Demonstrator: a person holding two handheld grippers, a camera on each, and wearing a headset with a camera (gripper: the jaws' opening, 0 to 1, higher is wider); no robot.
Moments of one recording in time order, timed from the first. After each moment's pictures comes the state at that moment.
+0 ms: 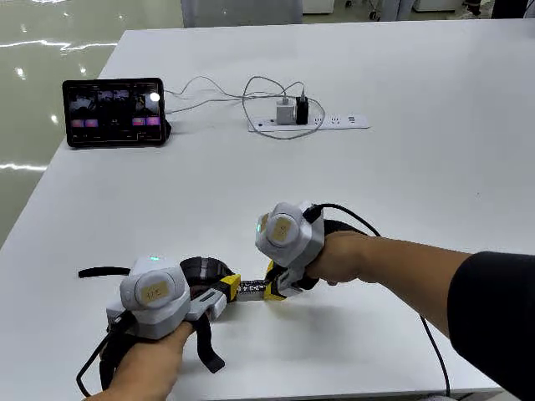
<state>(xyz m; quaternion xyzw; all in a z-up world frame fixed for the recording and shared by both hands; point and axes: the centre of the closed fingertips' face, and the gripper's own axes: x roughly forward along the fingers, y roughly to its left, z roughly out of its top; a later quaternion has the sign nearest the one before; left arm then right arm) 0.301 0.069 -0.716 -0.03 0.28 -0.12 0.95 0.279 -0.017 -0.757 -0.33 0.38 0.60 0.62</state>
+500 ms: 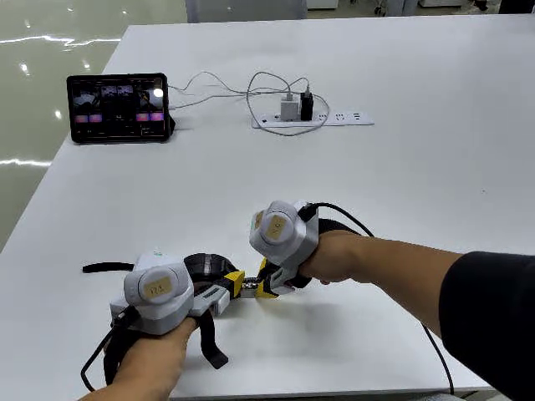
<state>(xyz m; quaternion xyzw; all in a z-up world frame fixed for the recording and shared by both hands) 0.301 0.069 -0.716 -0.03 0.28 -0.12 0.95 0.278 0.003 -0.758 -0.32 0.37 0.61 0.63</state>
